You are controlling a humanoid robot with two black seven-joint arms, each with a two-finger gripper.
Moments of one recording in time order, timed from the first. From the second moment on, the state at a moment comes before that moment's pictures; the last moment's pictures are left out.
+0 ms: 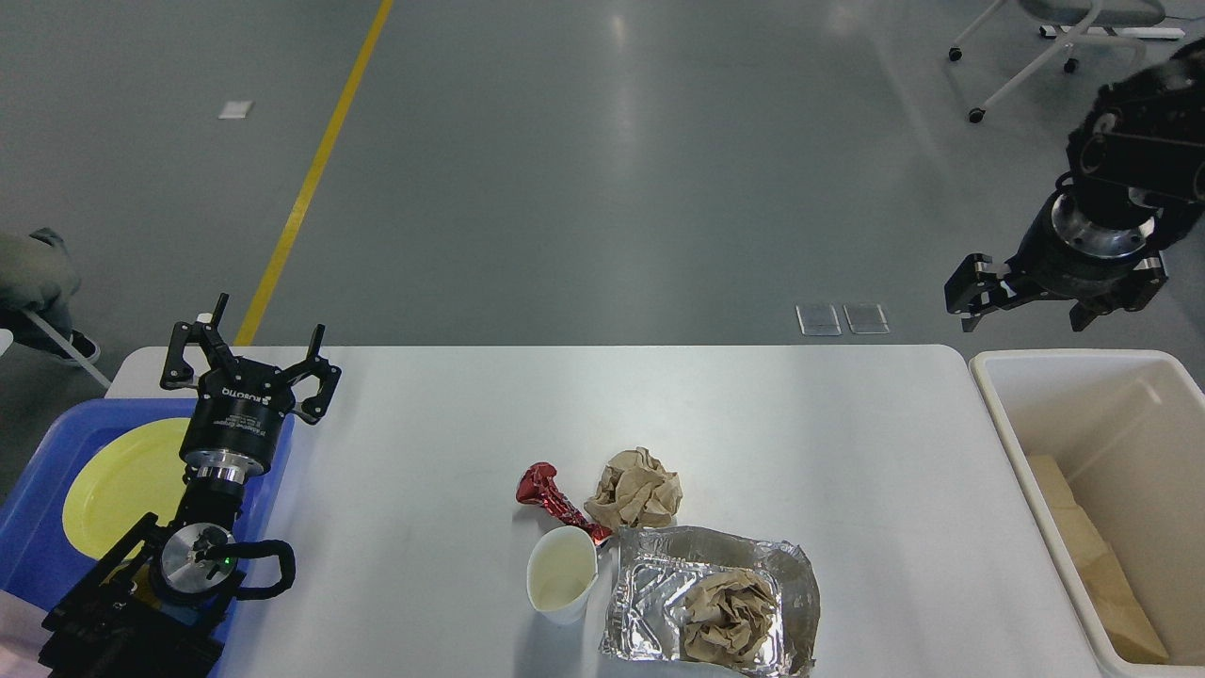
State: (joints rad) left arm -0.33 0.19 -1.25 -0.78 0.08 -0.53 -0.34; right arm 1.96 -0.39 -1.13 1.01 -0.30 0.89 -0.27
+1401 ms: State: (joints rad) left arm -0.33 0.19 -1.25 -0.78 0.08 -0.53 -0.34; right arm 2.41 -0.24 -1.20 1.54 0.16 0.88 -0.27
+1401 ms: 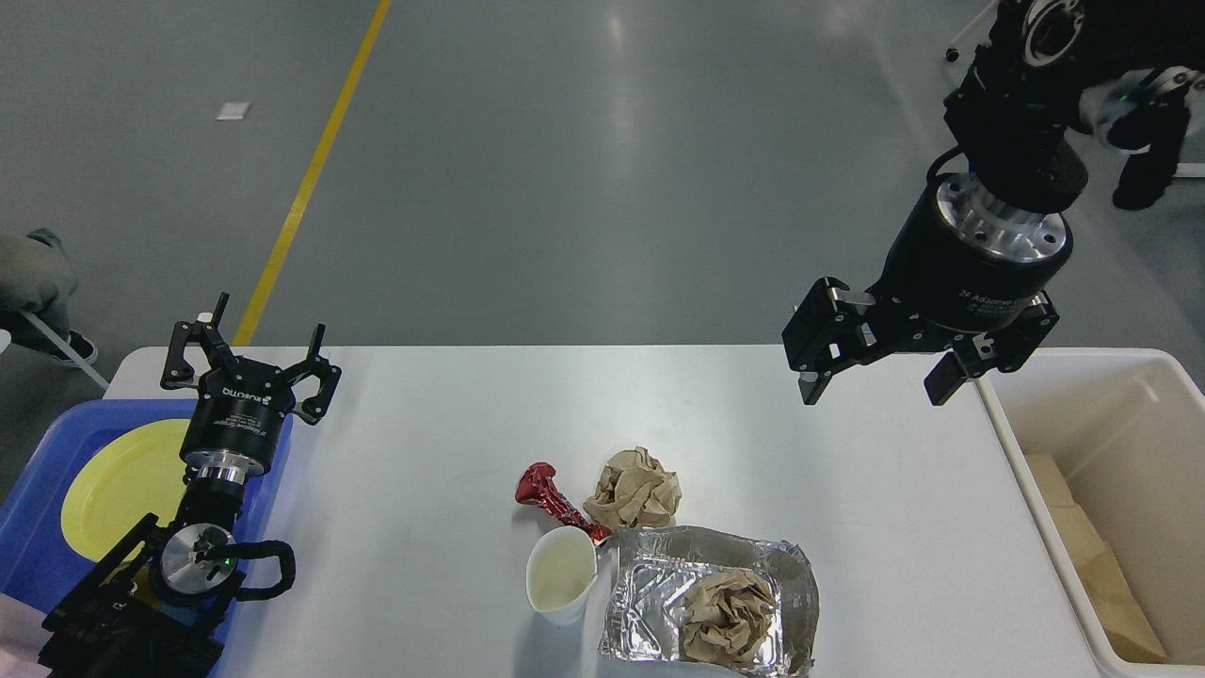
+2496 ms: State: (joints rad) left arm -0.33 0.19 -1.25 -0.78 0.08 -0.53 -0.34; right arm 1.53 -0.13 -1.11 1.47 0.02 0.06 -0.27
